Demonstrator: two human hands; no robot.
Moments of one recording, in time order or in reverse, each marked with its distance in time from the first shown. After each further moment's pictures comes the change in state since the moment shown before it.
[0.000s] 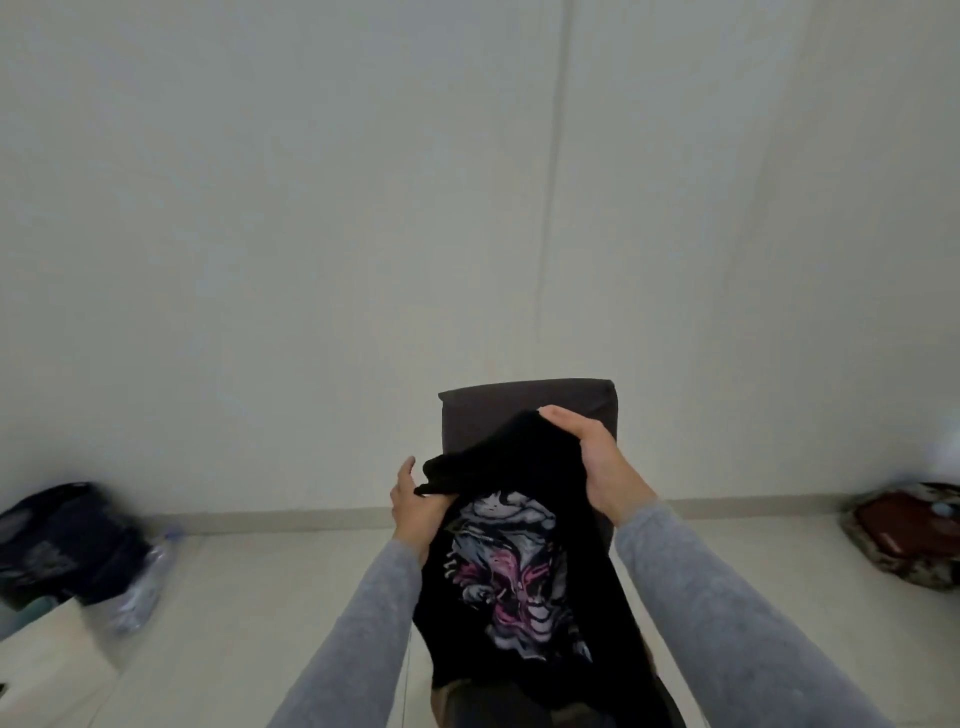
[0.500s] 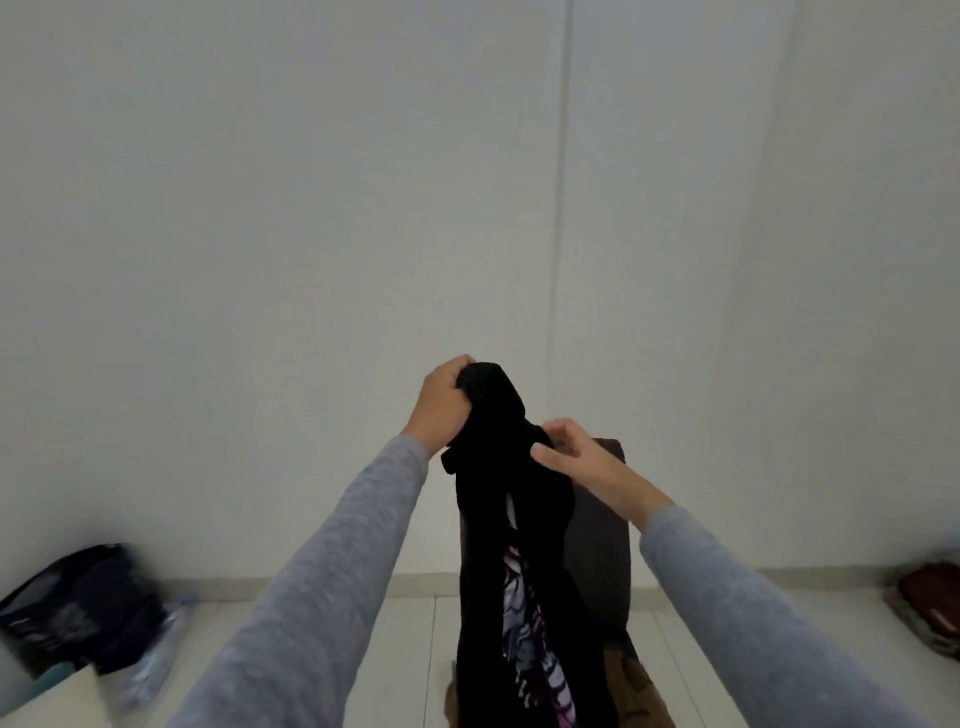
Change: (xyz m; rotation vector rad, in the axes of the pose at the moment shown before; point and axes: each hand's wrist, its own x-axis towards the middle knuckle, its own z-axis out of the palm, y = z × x) left_hand -0.055 0.199 -0.023 0.207 -0.102 0.764; right_hand -0.030 -0.045 0.009 -0.624 -0.249 -0.263
